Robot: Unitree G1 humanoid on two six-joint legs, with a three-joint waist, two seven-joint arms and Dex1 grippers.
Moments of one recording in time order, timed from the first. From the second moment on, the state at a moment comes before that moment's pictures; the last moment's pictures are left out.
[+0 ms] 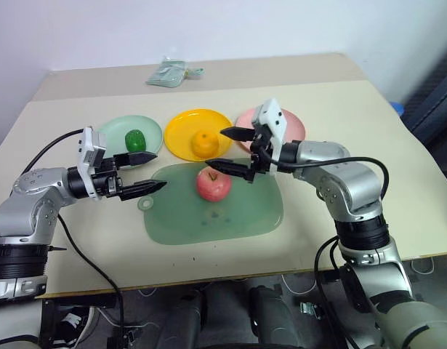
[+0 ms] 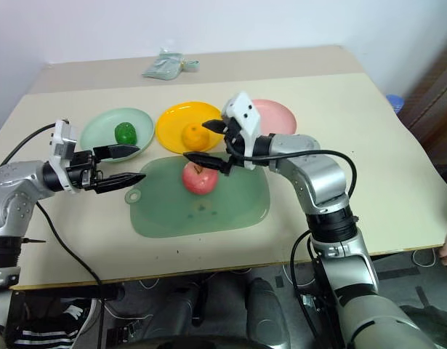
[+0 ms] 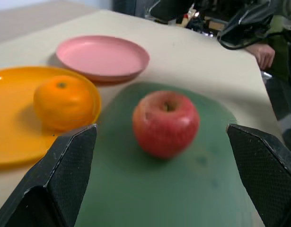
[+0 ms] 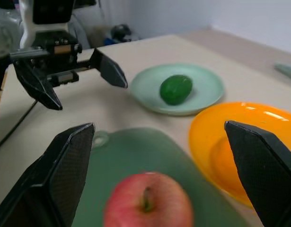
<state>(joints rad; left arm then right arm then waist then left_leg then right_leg) -0.41 0.79 0.17 0.11 -0.60 0.40 -1.30 -0.73 -0.35 0.14 -0.18 0.37 0.75 0.83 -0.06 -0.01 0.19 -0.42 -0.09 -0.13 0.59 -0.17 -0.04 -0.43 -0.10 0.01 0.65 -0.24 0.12</state>
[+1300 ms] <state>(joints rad) -0.38 0.77 0.15 0.04 -0.58 0.42 -1.30 -0.66 -0.34 0.34 -0.05 0.18 0.66 0.77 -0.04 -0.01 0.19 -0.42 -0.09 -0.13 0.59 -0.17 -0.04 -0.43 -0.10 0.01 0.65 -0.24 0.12</state>
